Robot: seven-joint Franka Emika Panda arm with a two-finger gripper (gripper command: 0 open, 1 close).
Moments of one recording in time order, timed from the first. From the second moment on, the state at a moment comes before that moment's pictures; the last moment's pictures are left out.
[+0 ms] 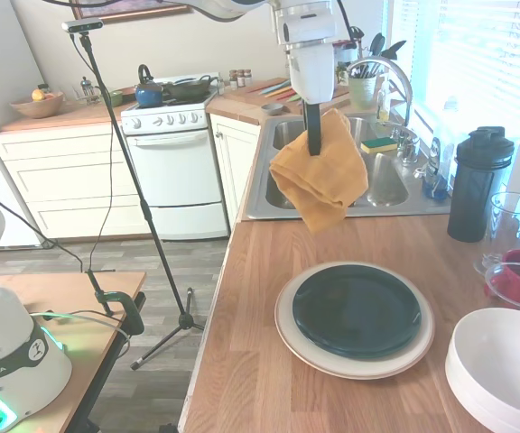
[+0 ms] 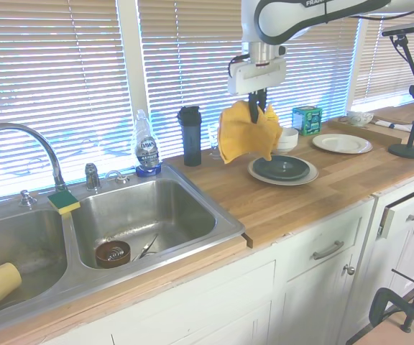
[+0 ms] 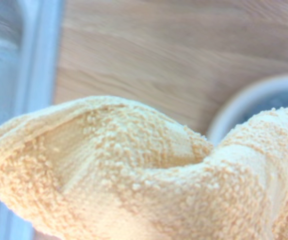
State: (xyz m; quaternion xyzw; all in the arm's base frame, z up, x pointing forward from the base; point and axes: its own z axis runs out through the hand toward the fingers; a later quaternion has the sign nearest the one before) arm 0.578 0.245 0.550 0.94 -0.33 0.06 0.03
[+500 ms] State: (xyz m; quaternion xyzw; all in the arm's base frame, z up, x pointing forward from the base) arm 0.645 0.292 0.506 0.94 -0.33 0.03 0.05
